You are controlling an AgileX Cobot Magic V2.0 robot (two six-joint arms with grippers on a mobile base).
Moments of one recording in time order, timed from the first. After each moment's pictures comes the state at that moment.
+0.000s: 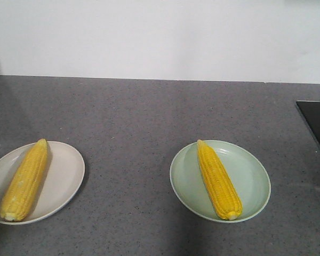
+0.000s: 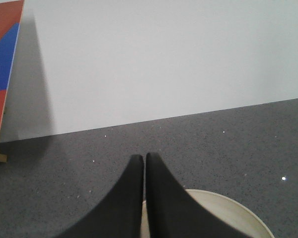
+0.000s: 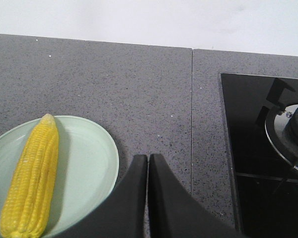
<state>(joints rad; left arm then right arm) -0.06 0.41 -0.35 -0.05 0.11 0.14 0.06 0.55 -0.66 0.02 0.64 -0.03</state>
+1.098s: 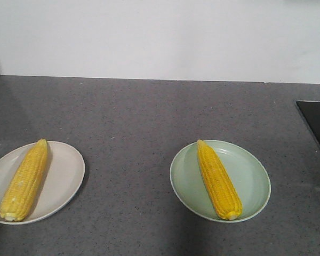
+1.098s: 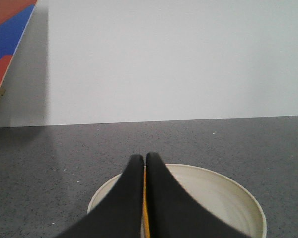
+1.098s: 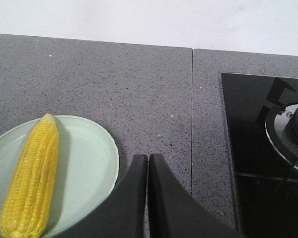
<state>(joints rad) -0.06 -0.01 0.03 0.05 0.01 -0.07 0.06 0.55 -0.66 0.02 0.64 -0.03</state>
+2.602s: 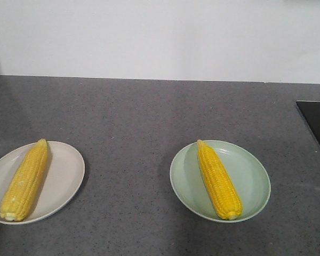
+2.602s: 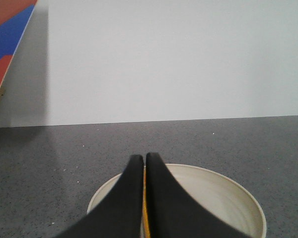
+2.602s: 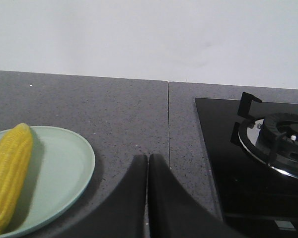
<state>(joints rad) -0.06 -0.01 0.03 0.05 0.01 -0.07 -0.02 0.07 -0.23 0.01 0.41 -0.06</state>
